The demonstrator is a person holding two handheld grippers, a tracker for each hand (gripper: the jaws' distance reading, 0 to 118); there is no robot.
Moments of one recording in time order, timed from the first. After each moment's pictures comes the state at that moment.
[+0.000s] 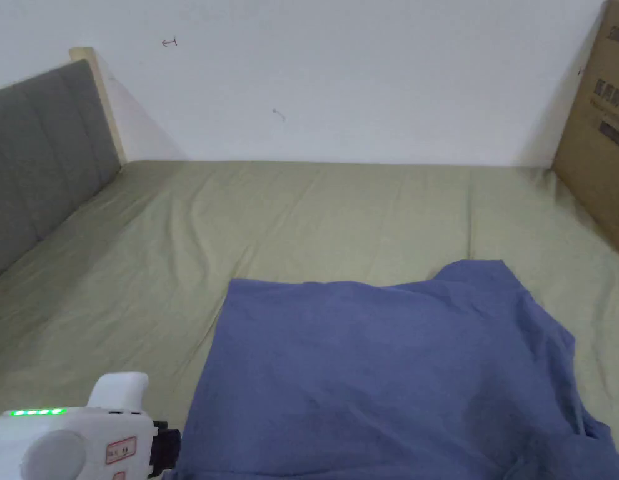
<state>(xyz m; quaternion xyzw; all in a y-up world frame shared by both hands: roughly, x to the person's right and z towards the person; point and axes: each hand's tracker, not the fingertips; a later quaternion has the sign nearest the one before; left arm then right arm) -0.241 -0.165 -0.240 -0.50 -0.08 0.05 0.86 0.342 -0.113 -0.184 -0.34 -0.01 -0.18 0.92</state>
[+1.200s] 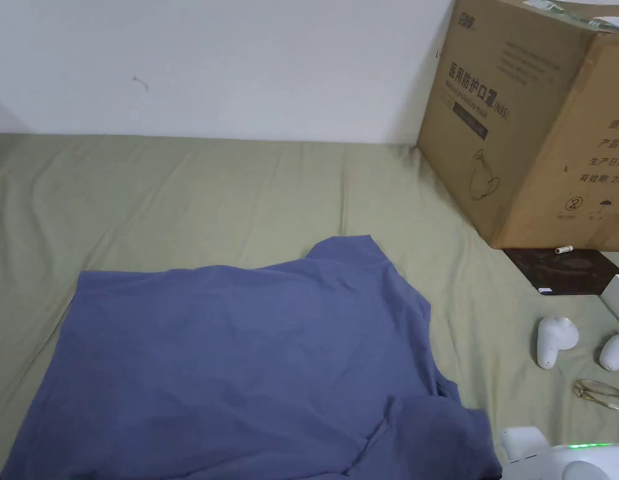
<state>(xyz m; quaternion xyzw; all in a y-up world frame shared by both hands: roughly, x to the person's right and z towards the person) -0.221 -0.193 -0.240 -0.50 -0.09 0.02 0.86 0.370 -0.245 -0.186 -0.60 0.00 -0.07 0.80</state>
